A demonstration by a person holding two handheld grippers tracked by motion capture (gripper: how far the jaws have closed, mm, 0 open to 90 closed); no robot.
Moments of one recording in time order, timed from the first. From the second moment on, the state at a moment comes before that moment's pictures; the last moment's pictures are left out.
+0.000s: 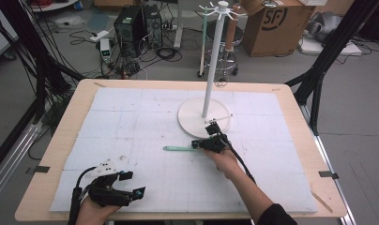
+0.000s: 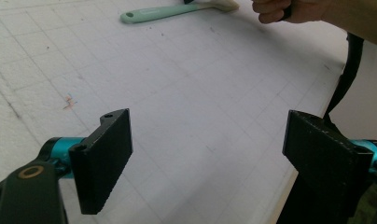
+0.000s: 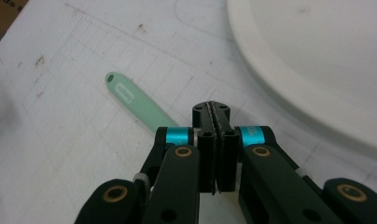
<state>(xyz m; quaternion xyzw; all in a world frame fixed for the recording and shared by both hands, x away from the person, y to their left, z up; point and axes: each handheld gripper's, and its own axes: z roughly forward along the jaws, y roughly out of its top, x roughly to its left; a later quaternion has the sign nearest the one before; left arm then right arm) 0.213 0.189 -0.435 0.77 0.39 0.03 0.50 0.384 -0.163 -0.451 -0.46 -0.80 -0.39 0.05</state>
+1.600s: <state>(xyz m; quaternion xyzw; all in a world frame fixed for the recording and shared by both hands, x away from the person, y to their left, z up) 0.214 0.180 -0.434 0.78 0.38 0.03 0.50 0.318 -0.193 -0.456 -0.48 -0.77 -0.41 0.09</state>
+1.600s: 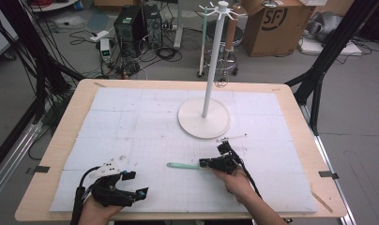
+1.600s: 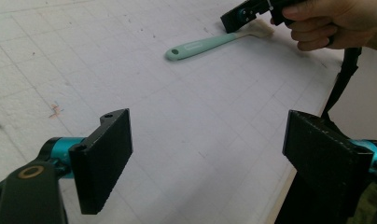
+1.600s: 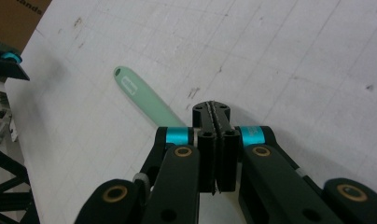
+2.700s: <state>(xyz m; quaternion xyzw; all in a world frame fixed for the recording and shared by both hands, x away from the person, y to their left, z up) 0.216 0.179 -0.435 0.78 0.38 0.02 0.50 0.301 -0.210 -0.439 -0.45 -0.76 -0.46 0.10</state>
